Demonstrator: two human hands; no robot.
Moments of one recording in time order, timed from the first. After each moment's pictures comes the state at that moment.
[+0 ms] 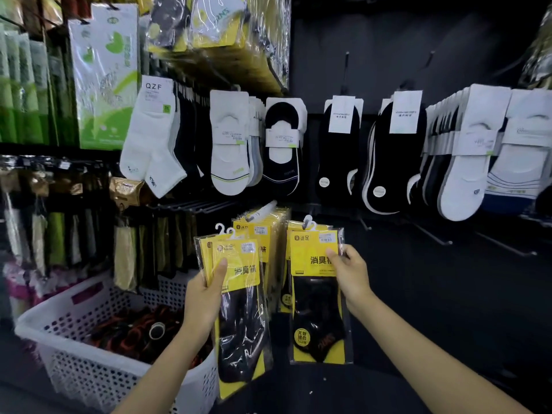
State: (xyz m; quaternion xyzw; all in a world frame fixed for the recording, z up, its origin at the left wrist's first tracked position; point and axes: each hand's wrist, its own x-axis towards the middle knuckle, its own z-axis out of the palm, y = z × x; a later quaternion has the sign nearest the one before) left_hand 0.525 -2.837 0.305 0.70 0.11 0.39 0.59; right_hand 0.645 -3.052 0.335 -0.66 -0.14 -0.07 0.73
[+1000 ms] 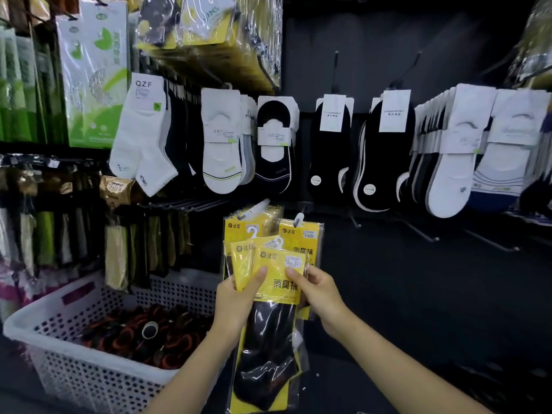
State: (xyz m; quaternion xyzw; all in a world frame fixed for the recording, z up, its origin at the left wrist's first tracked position) left_hand 0.544 -2.893 0.299 0.64 0.03 0.32 0.70; right_hand 0.599 -3.038 0.318 -0.64 -0.21 0.07 0.73
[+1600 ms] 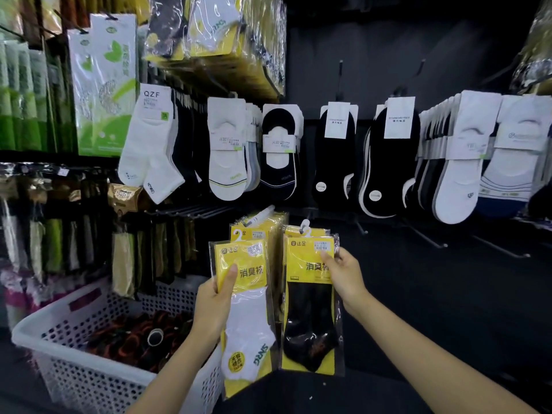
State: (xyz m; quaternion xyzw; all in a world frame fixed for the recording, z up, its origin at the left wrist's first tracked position) left_hand 0.534 -2.850 0.304 0.71 0.07 0.38 0.59; right_hand 0.644 -3.048 0.342 -0.67 -0.17 -0.06 0.72
